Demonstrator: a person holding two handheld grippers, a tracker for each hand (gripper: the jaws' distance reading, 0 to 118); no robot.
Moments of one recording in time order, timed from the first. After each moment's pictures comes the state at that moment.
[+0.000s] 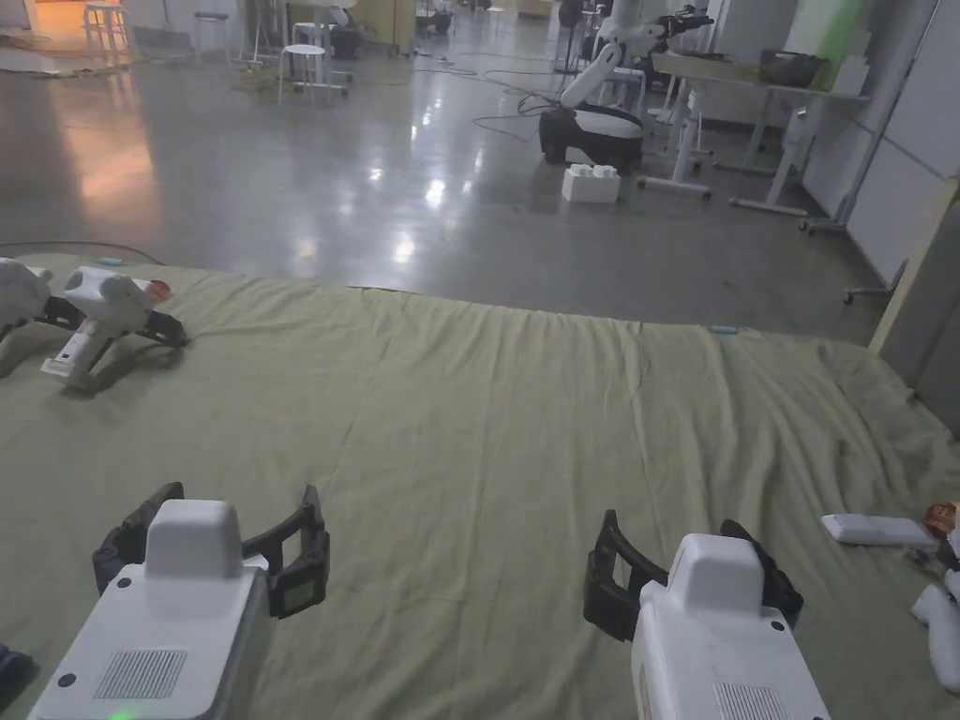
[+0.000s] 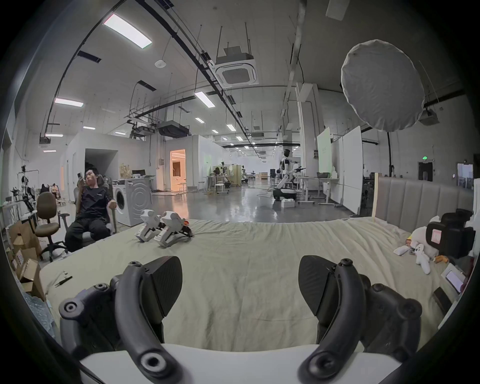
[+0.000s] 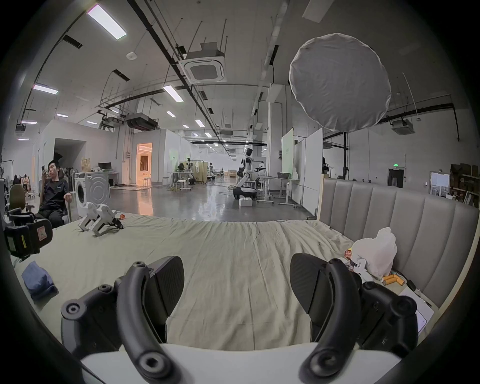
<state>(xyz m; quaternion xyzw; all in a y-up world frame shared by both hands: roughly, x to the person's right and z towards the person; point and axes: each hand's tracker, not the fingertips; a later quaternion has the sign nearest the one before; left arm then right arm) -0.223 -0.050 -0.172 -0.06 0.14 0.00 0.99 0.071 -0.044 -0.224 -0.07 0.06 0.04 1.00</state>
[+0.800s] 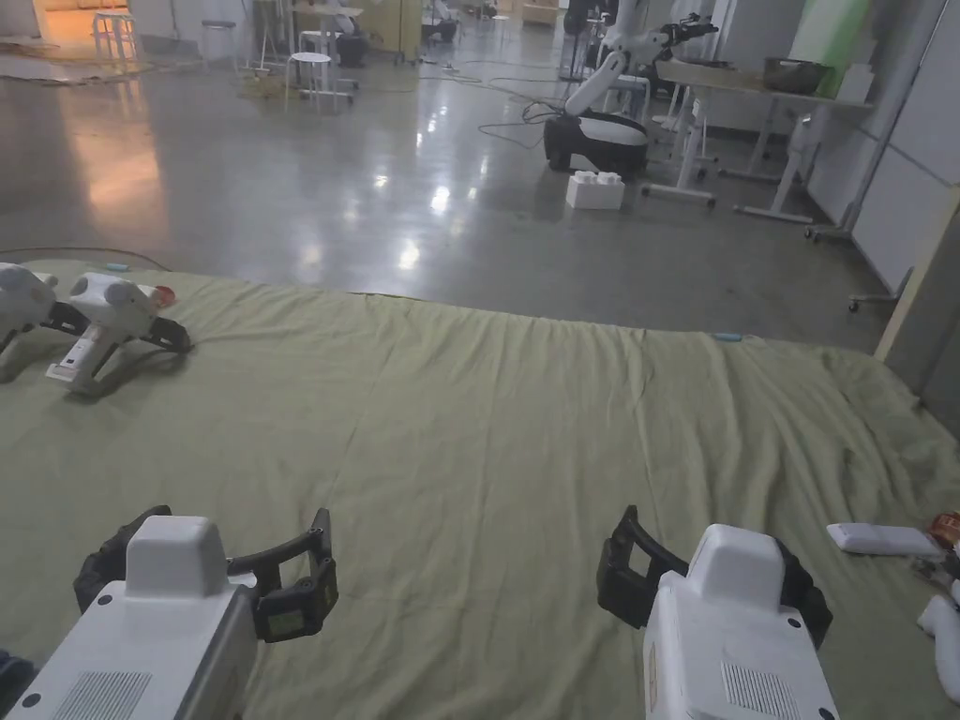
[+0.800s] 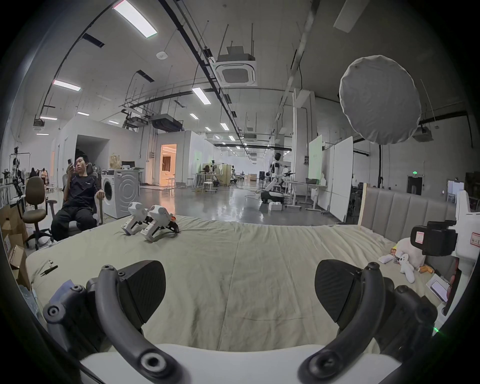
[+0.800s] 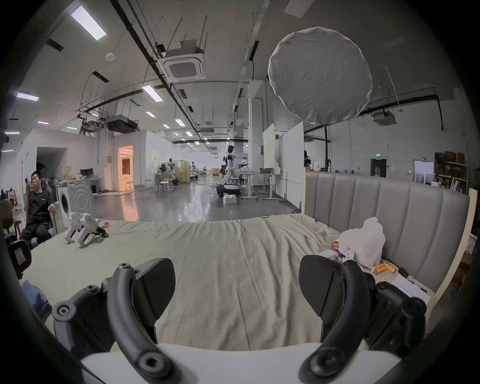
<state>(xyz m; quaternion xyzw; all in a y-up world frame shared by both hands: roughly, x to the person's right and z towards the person) -0.232 -0.053 -0.163 -0.05 0.10 0.04 0.99 0.072 -0.038 -0.238 -0.08 0.00 0.01 1.00</state>
